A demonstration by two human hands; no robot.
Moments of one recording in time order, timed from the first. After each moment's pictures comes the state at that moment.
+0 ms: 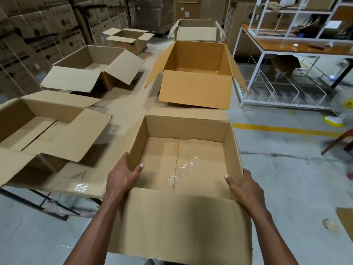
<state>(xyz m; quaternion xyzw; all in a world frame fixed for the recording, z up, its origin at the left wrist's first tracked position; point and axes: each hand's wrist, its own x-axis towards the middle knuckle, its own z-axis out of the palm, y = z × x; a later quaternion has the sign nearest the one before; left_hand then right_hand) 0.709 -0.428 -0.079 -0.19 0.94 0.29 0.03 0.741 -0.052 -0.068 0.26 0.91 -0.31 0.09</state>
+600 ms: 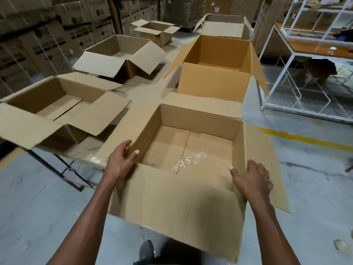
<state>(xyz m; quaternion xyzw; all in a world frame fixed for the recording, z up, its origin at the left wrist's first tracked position) 0.775 -0.430 -0.057 -0.18 0.87 0.46 -0.06 0.750 -0.035 -0.060 0.18 0.96 -0.23 0.01</state>
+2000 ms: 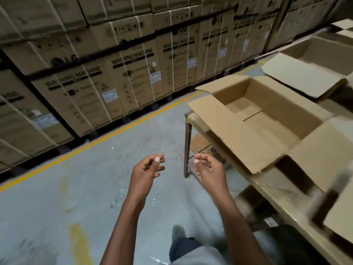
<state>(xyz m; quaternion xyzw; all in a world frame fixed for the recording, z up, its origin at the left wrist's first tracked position) 1.028 -0.952 -0.058 -0.42 0.59 0.63 -0.28 0.867 -0.835 -0.070 -0.18 0.74 -0.59 0.28</state>
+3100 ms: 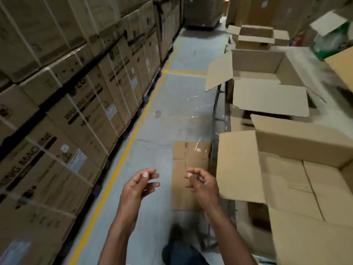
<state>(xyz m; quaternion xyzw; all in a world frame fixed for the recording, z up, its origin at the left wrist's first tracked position) 0.602 -1.539 -0.049 -0.18 0.66 0.73 -0.02 0.555 -1.346 -0.067 0.12 0.70 -0.70 0.08</state>
